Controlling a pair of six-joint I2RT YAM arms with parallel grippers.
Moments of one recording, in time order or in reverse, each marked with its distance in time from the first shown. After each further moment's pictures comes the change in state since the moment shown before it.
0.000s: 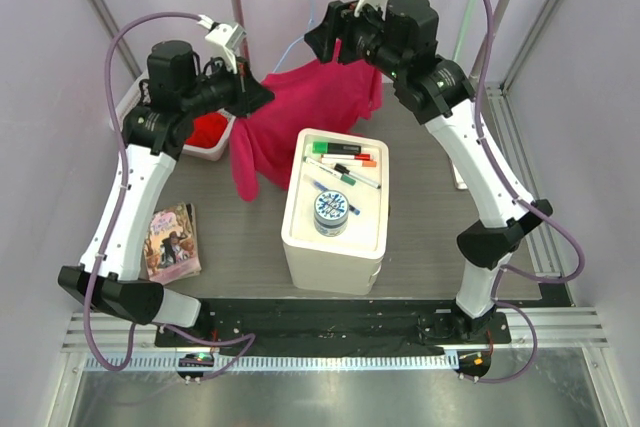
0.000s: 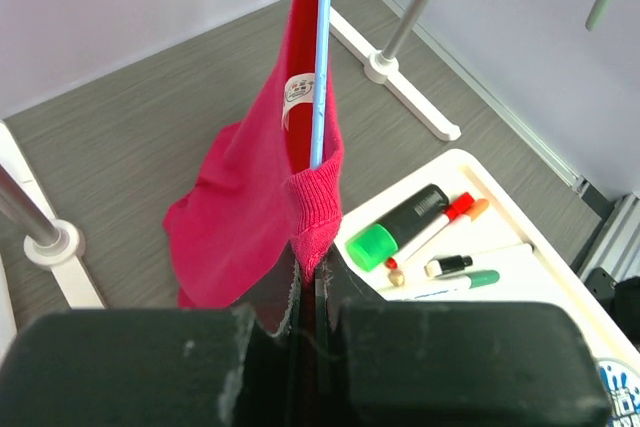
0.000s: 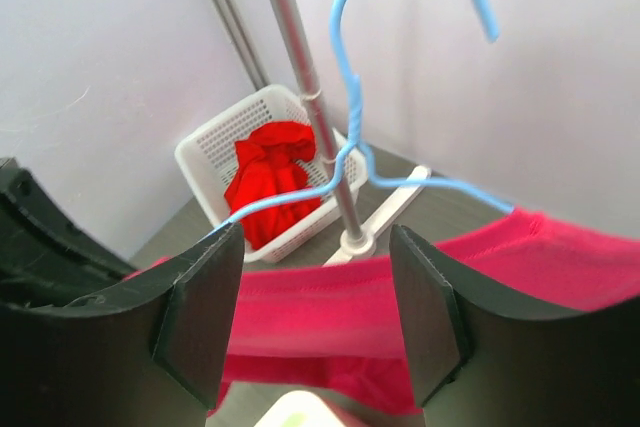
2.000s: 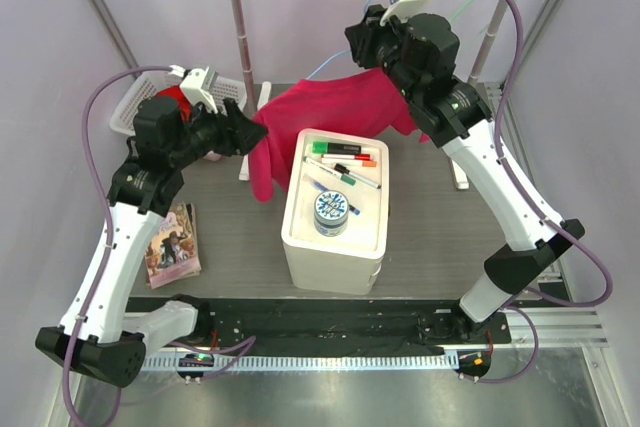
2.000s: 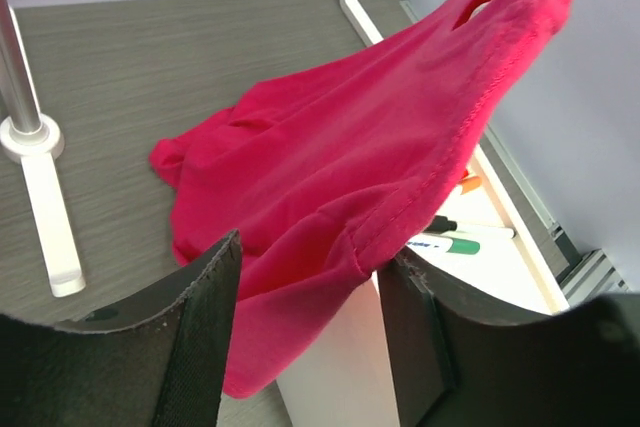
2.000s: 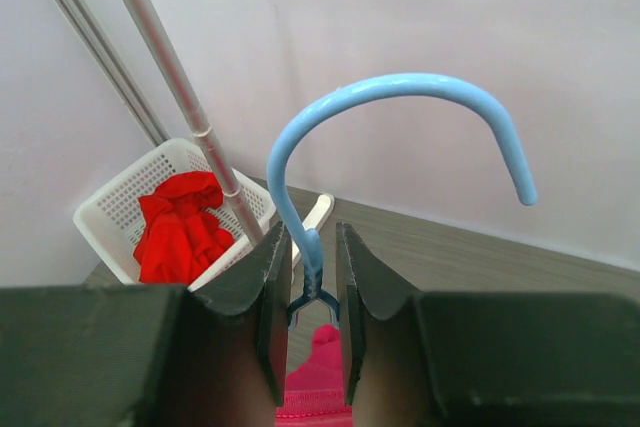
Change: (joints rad) left arm 0.001 -0.339 -0.409 0.124 -0.151 -0.211; right arm -0.003 -0.193 -0.304 0.201 0.274 -0.066
